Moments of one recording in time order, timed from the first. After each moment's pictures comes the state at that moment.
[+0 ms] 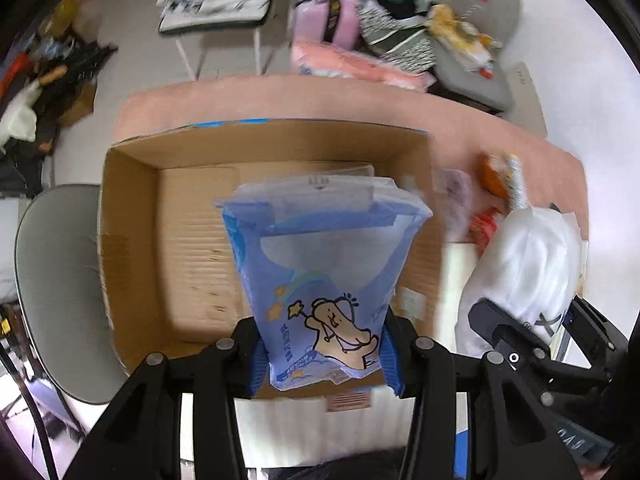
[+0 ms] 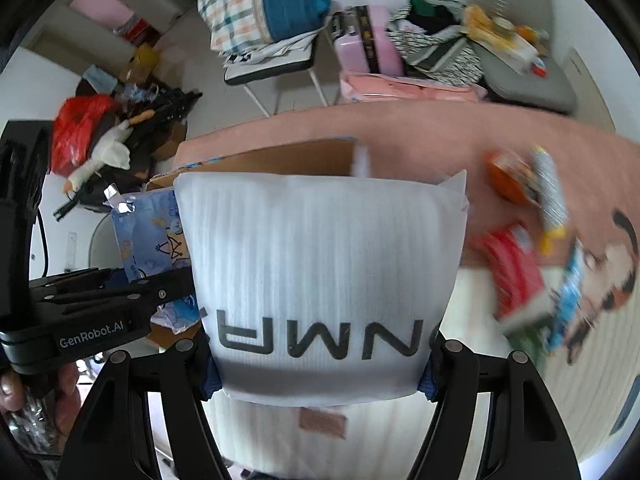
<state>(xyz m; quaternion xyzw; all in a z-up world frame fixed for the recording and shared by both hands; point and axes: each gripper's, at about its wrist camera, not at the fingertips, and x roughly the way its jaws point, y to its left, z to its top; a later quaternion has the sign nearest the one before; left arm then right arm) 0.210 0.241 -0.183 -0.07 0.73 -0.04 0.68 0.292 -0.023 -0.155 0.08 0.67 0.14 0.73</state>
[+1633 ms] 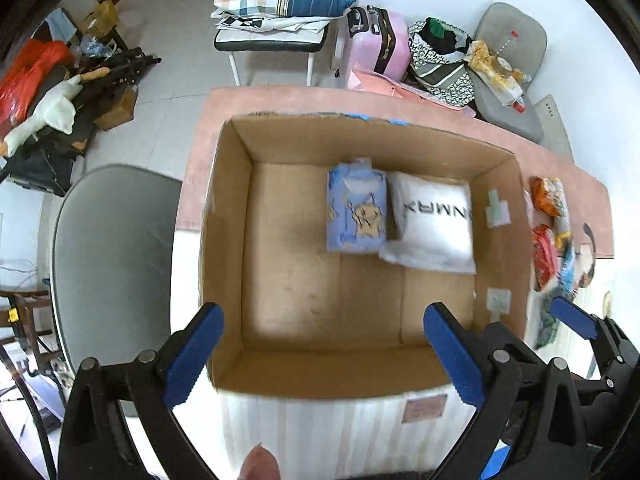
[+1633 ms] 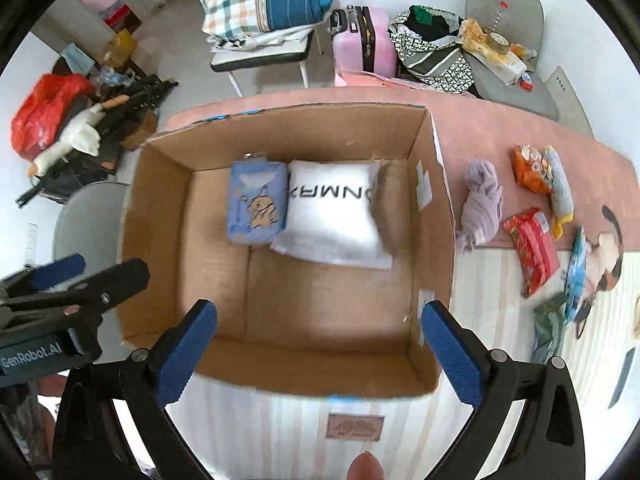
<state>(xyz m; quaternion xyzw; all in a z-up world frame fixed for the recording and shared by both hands) 0.241 0.224 -0.206 -0.06 0.67 0.02 0.74 0.234 0.033 -0.195 0.03 0.66 0.09 0.75</state>
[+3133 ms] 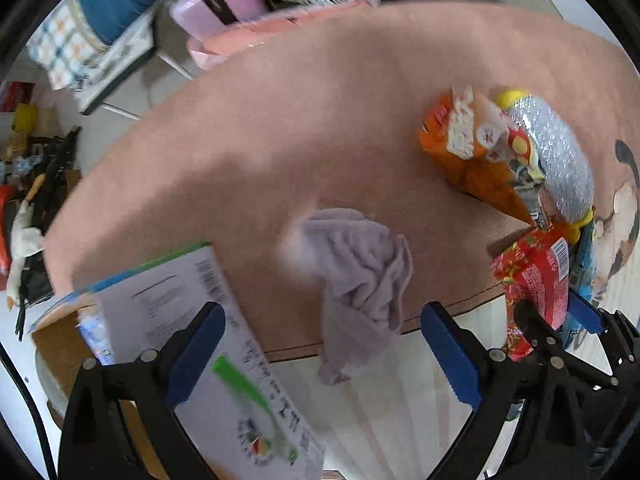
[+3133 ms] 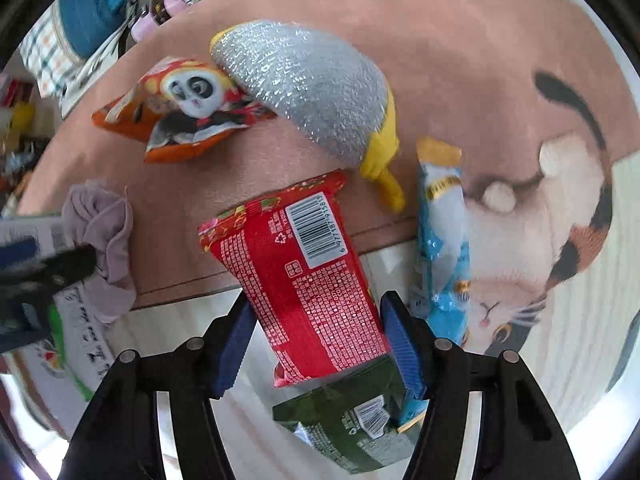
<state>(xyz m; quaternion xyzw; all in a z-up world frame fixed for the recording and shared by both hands) 0.418 -0.121 -0.384 0.16 0.77 -0.06 0.61 0.308 -0.319 -0.380 0.15 0.75 -0.06 0.65</state>
